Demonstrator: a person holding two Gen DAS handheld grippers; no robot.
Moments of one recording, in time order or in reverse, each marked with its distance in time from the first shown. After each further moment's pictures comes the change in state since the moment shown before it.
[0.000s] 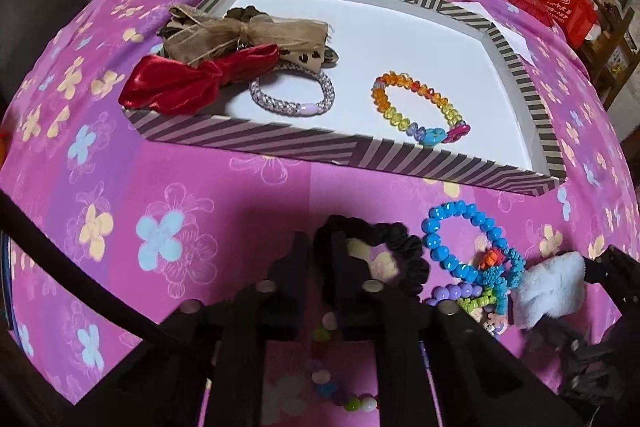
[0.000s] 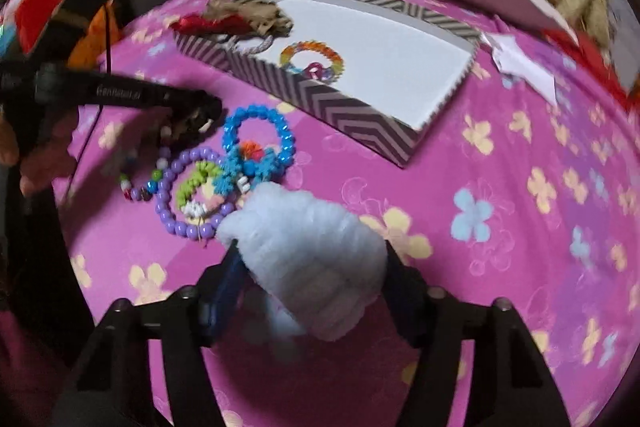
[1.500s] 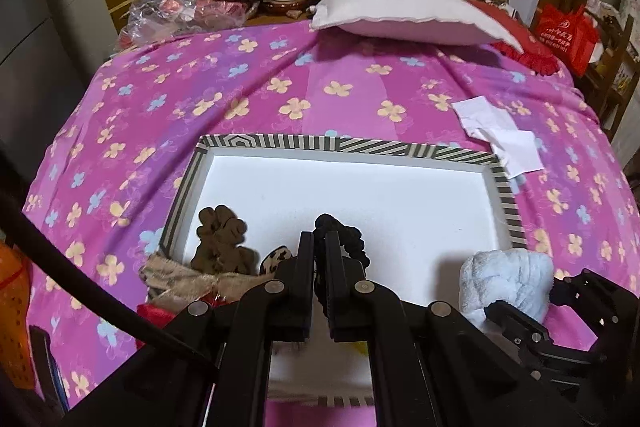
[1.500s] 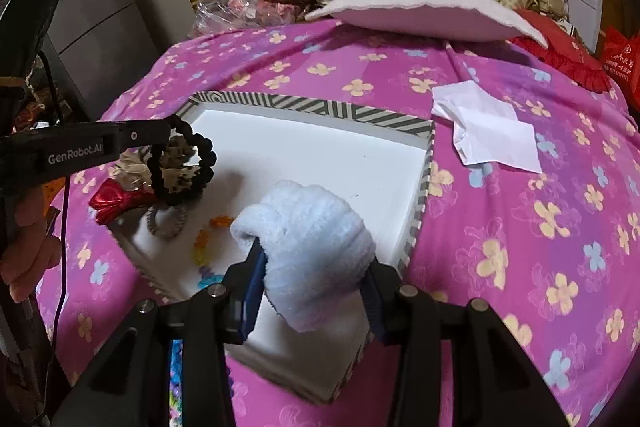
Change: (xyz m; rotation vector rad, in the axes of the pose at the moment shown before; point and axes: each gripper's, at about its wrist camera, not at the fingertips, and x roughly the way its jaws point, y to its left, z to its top) left arm -0.007 -0.041 0.149 0.069 -0.157 0.075; right arm 0.032 -0.061 0.136 0.197 -0.126 -0.071
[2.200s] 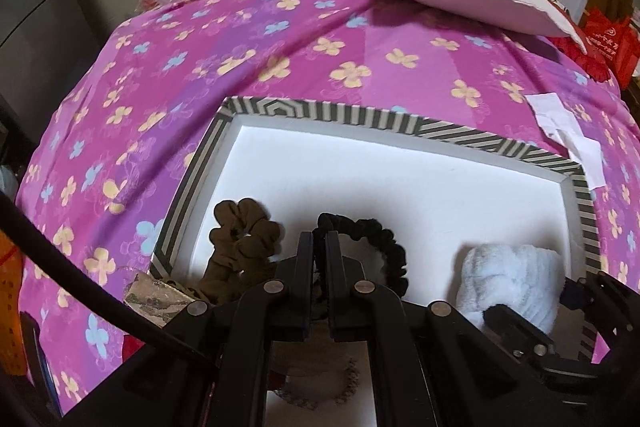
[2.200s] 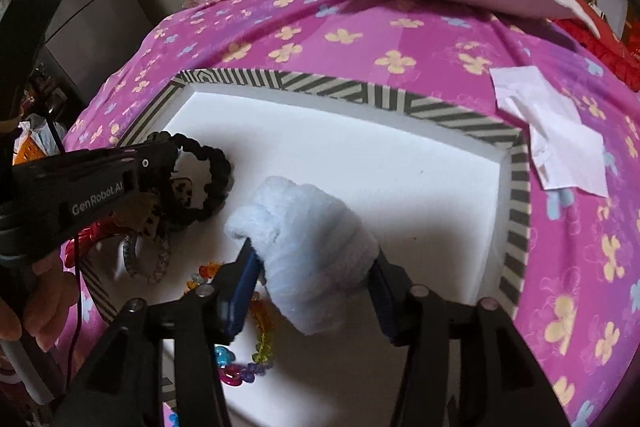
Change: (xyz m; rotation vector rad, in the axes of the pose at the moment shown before) left arm 0.064 0.035 0.003 -0.090 0.084 0.087; right arm 0.074 0.016 0.035 0.022 0.112 0.053
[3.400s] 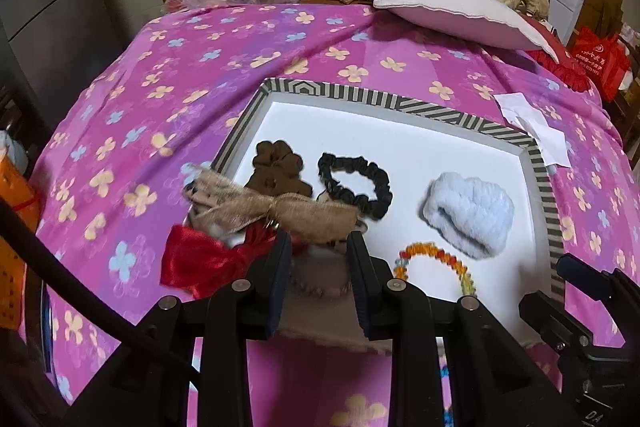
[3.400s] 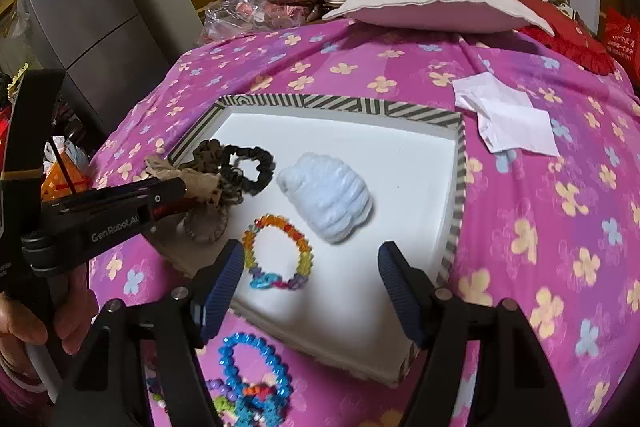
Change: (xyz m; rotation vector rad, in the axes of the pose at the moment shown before) left arm -0.075 0.011 -0.064 -0.049 -0.074 -0.017; right arm -0.087 0.016 -0.056 0.034 -0.128 0.009
